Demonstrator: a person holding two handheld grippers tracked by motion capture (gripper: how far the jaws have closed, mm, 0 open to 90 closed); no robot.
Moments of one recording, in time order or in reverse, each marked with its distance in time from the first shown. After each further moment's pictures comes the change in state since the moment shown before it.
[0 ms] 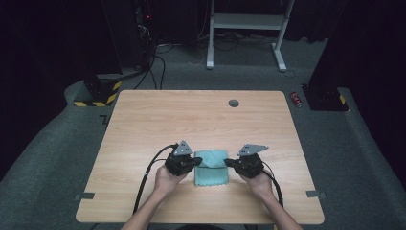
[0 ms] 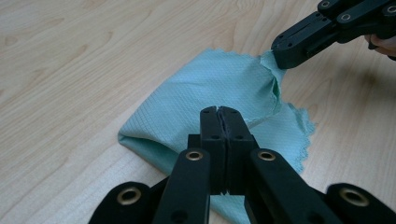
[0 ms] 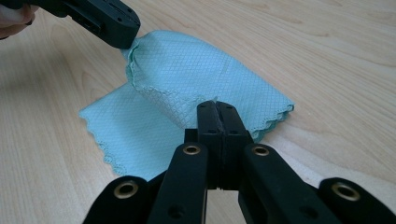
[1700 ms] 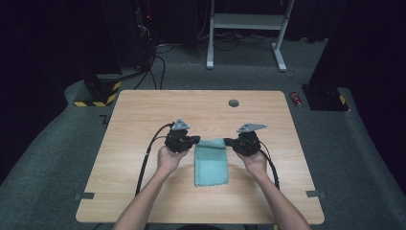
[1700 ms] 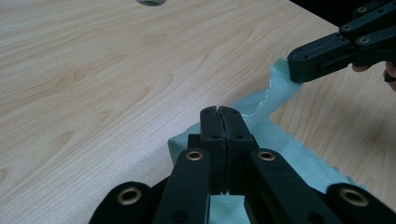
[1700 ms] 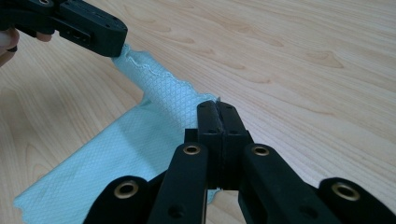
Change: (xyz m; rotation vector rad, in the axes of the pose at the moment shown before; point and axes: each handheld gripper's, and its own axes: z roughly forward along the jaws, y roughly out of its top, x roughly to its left) left arm 0.053 0.040 0.012 -0.050 0.052 -0.114; right arm -0.043 0.043 0.017 -0.042 -0.060 0.102
